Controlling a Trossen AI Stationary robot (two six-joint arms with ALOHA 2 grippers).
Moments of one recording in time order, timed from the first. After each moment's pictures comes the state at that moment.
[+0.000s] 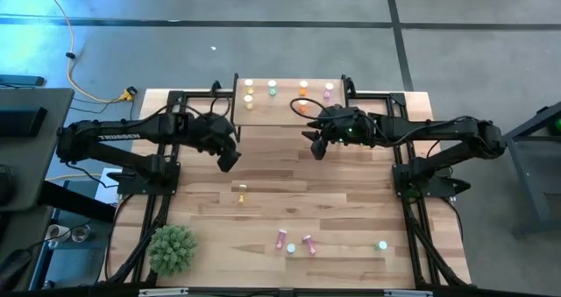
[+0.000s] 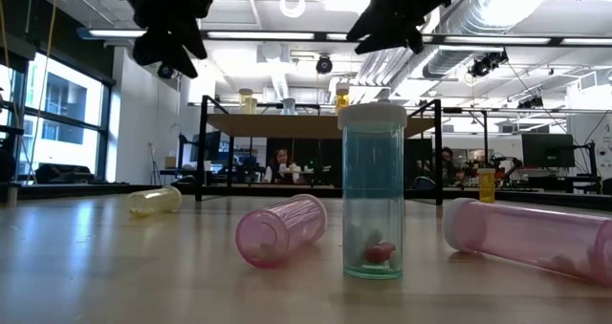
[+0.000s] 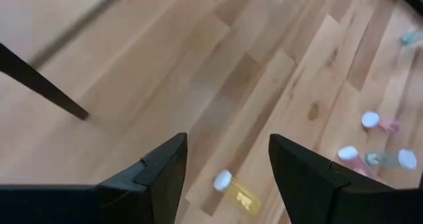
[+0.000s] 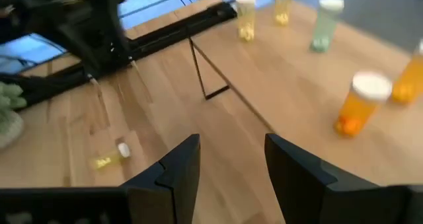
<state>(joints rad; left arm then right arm) 0.25 1.09 0.96 -0.78 -0.03 -0.53 -0.12 1.28 1.03 -0.26 0.23 0.32</state>
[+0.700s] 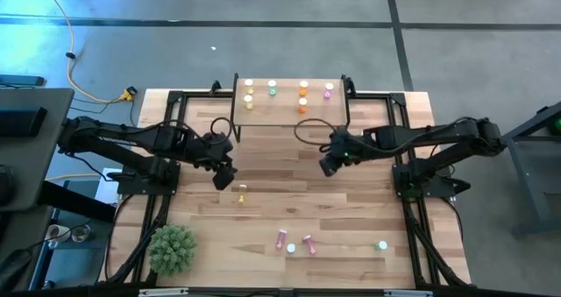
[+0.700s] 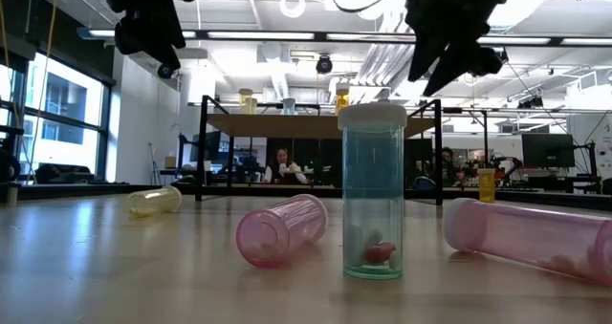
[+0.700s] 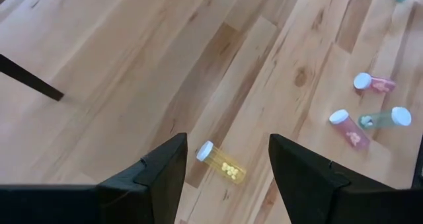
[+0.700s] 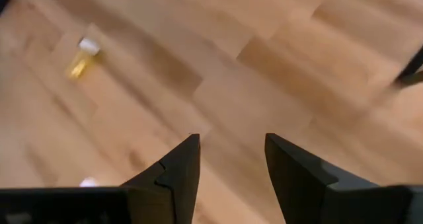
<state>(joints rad) 0.02 1.09 0.96 -0.83 -0.15 -0.63 0.04 1.28 1.03 -0.76 0.18 0.92</state>
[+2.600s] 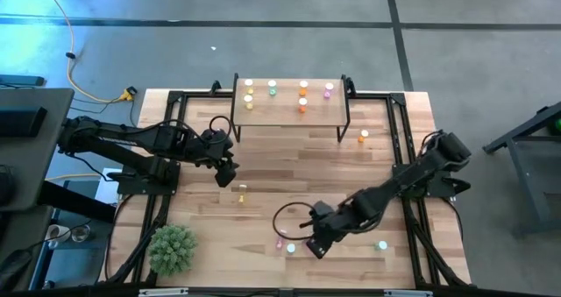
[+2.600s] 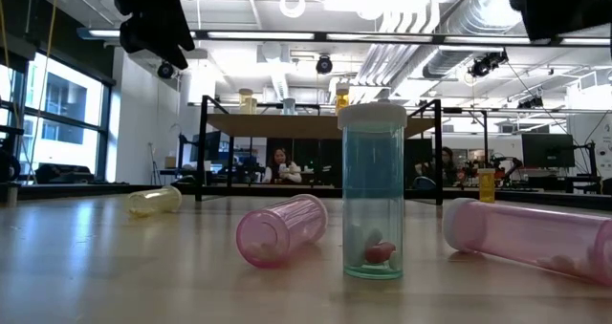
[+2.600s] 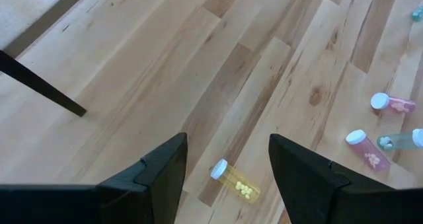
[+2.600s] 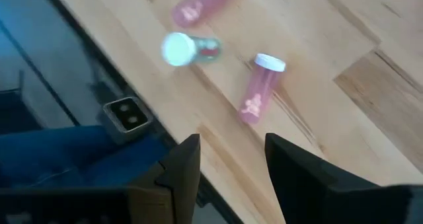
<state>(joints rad) 0.03 1.09 0.96 -0.81 -0.23 -0.62 0.54 1.72 1.32 -0.67 -0.05 1.36</state>
